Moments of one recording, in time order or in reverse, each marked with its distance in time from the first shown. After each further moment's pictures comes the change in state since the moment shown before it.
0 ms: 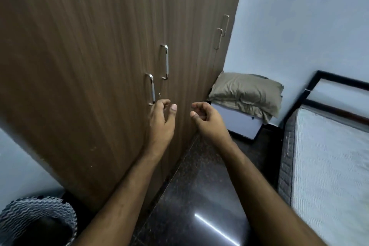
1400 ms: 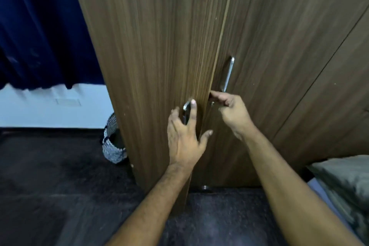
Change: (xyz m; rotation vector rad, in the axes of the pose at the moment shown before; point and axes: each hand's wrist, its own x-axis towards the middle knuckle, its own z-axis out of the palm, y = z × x) left_hand -0.013 0.042 0.181 1.136 0.544 -0.406; right_hand 0.207 0.028 -0.045 0.463 -1.021 -0.531
